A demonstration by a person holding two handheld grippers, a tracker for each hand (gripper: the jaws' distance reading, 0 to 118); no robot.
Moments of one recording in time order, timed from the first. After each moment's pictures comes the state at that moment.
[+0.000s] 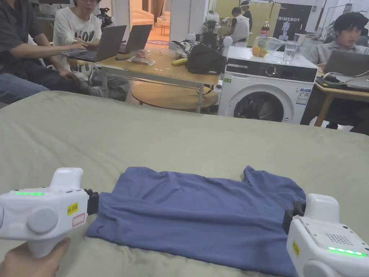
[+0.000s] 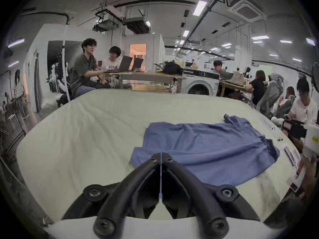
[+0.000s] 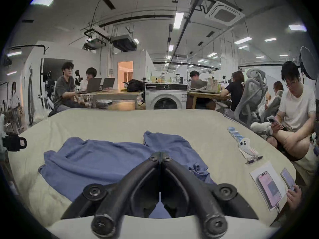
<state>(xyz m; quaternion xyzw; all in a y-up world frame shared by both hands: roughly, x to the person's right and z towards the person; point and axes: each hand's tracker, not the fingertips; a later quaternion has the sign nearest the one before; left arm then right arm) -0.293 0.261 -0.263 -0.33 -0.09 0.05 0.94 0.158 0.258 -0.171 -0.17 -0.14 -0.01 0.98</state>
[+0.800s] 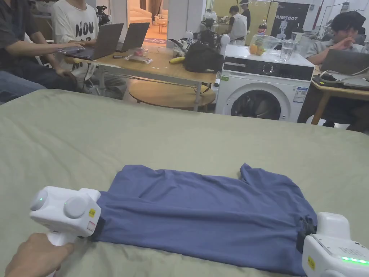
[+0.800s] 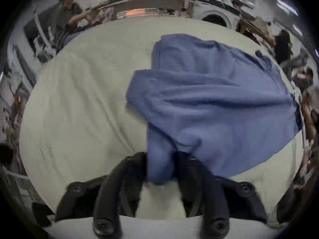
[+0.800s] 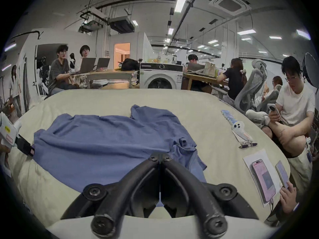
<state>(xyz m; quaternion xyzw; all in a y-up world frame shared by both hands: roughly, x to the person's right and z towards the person) -0.272 0.196 -0.317 -0.51 -0.10 -0.05 0.85 0.205 0.228 -0.162 -0.25 -0.15 -0.01 0.96</state>
